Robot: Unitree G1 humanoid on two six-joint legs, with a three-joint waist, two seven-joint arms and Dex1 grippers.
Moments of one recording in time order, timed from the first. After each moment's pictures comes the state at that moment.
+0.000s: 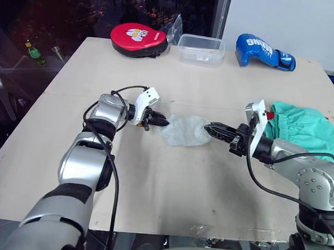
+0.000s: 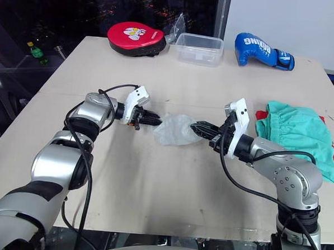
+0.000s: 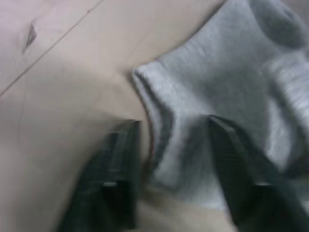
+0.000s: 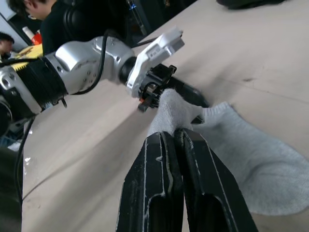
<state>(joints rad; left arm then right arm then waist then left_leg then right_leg) -1.04 0.47 -0.11 1.10 0.13 0.21 -1.29 -0.35 -0.37 -0.13 -0.53 0.89 1.10 0.46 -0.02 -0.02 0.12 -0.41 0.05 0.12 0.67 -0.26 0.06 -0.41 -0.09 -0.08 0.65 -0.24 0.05</state>
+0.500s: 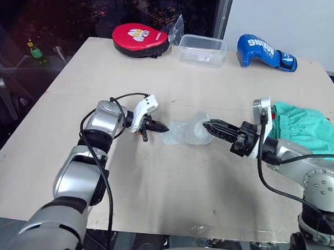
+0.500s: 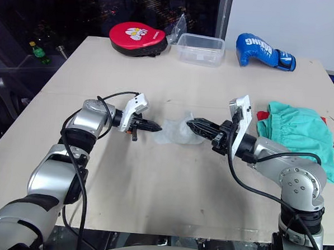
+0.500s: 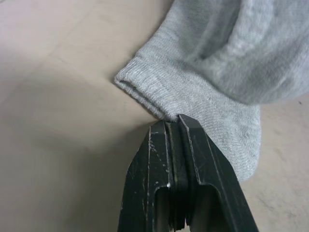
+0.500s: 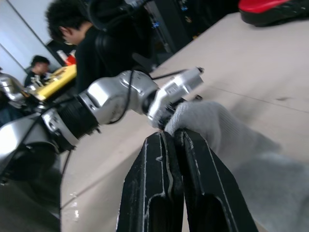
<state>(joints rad) -0.87 0.49 -0.13 0.80 0.07 0.32 -1.38 -0.36 -0.37 -0.17 -0.55 1.12 1.09 0.40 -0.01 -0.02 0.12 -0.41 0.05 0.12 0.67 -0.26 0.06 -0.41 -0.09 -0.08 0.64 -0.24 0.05</state>
